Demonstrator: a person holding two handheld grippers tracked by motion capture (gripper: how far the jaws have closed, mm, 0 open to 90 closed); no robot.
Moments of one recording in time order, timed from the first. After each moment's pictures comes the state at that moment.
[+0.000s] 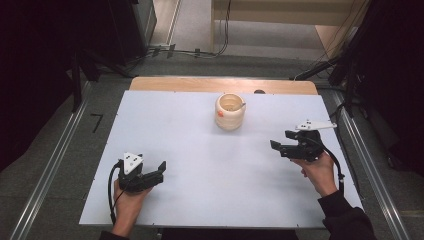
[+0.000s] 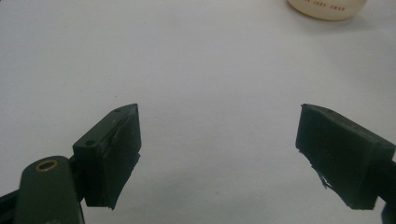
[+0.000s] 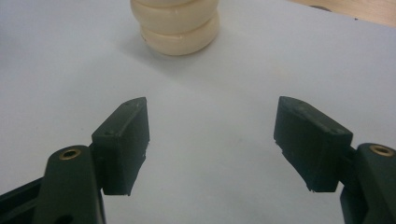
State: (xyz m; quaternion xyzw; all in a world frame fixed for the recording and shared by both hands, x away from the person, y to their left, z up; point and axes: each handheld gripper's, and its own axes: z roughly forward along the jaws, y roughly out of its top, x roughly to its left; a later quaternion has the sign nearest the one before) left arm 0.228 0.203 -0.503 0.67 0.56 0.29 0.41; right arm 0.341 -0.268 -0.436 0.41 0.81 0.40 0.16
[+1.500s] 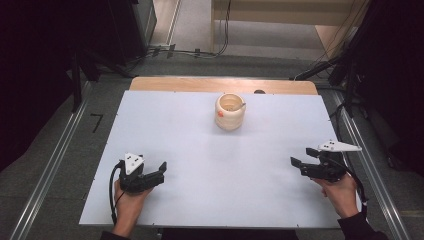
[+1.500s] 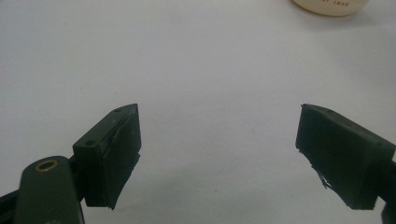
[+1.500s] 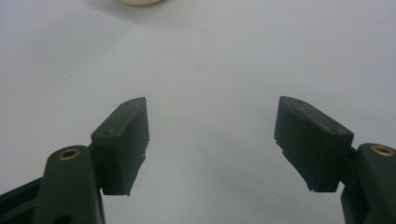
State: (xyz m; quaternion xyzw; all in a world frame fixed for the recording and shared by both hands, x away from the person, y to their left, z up) left arm 0.228 0.201 -0.505 0.67 0.56 0.29 0.40; right arm 0.300 -0.324 -0.459 0.44 0.79 0.38 0.17
